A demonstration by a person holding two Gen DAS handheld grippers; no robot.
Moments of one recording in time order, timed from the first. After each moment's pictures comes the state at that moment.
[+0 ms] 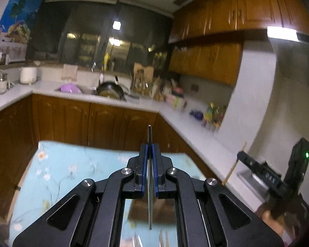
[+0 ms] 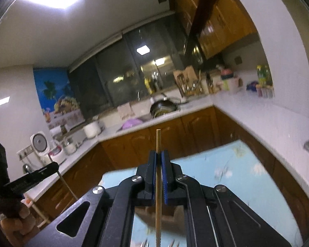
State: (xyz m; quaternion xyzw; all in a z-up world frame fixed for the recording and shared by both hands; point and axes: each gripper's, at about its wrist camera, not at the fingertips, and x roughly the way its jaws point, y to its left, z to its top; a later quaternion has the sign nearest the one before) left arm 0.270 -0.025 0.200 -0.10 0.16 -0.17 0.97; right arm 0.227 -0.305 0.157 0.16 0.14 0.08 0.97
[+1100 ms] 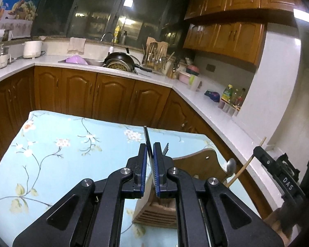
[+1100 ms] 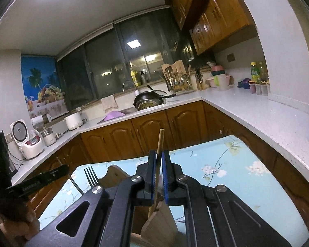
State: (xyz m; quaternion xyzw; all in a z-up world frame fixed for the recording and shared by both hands) left arm 0.357 -0.053 0.080 -0.11 0.24 -0.15 0.95; right arm 0.285 -0.298 0.081 0.13 0.16 0.03 0.98
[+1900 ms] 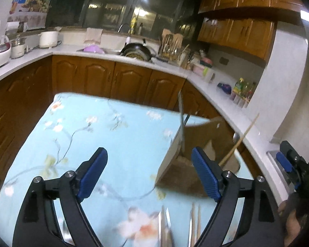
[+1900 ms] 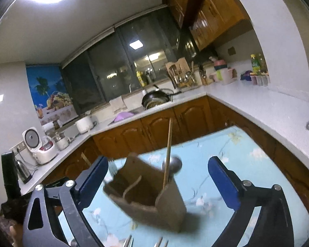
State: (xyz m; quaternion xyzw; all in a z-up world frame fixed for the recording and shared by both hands) left arm 0.287 -0.004 0.069 -0.11 0.30 -0.10 0.94; right arm 0.231 -0.307 0.087 0.17 0.17 0.07 0.97
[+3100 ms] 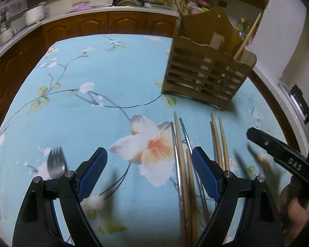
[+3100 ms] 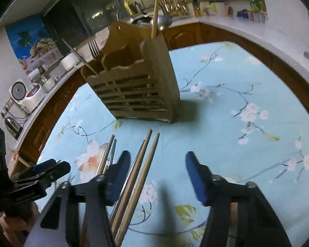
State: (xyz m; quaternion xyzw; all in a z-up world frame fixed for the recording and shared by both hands) left arm 0.245 -0.041 -0.031 -0.02 0.45 -0.11 0.89; right arm 0.203 -0.271 -0.033 0.14 0.41 0.06 0.90
